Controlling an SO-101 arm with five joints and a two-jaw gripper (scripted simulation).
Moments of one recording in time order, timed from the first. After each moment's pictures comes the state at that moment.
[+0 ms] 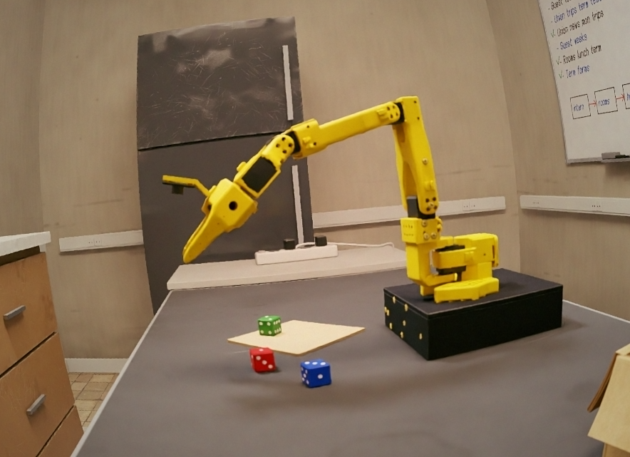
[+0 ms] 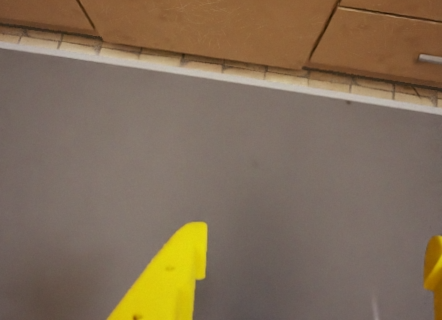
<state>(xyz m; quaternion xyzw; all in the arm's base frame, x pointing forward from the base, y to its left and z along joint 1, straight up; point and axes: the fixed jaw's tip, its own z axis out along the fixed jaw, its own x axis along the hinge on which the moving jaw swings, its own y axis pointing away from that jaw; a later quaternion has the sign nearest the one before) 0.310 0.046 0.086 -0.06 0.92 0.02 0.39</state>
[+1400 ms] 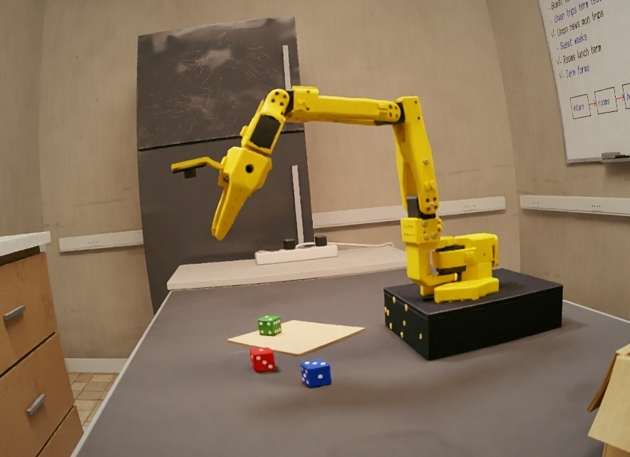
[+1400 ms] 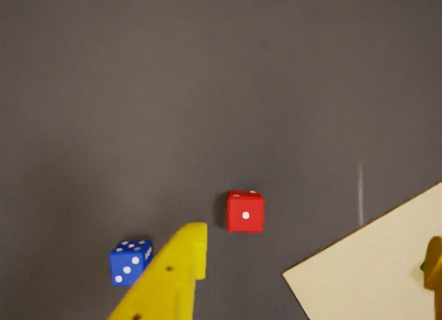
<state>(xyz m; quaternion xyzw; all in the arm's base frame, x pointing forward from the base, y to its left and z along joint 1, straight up) 0.270 0.045 0.107 -0.07 0.97 0.02 0.24</state>
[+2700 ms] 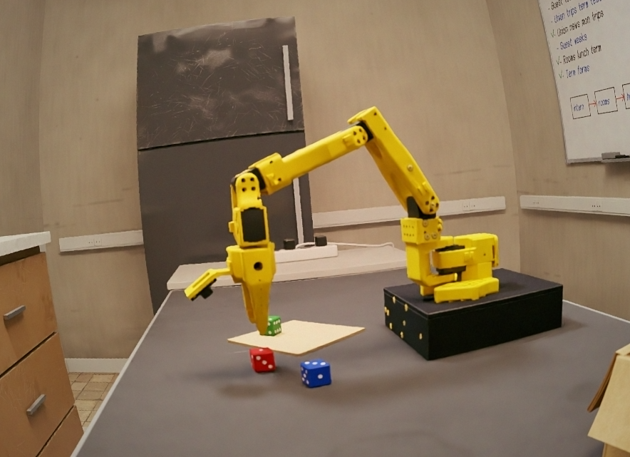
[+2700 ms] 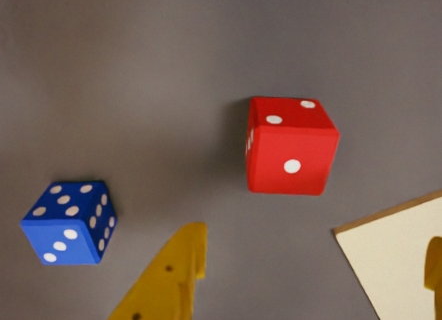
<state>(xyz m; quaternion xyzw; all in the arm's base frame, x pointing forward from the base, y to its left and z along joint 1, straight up) 0.235 0.043 -0.002 -0.07 1.00 0.00 0.00</state>
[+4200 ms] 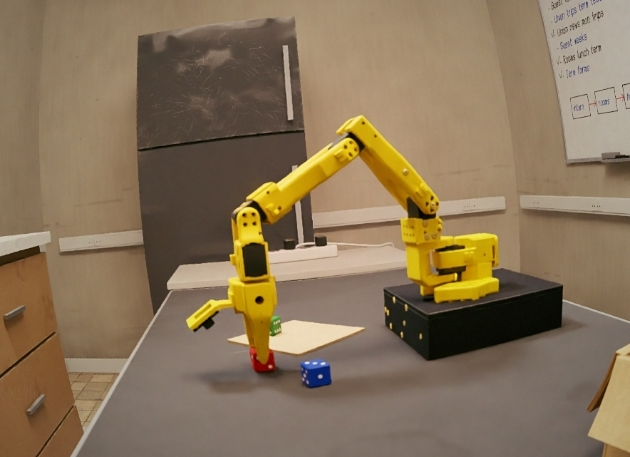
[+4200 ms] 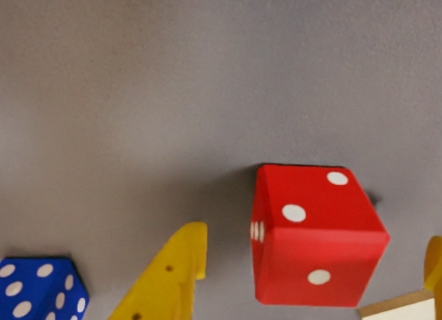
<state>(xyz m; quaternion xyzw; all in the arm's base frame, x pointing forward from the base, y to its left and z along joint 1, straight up) 0.239 0.043 -0.038 -0.07 1.00 0.00 0.00</state>
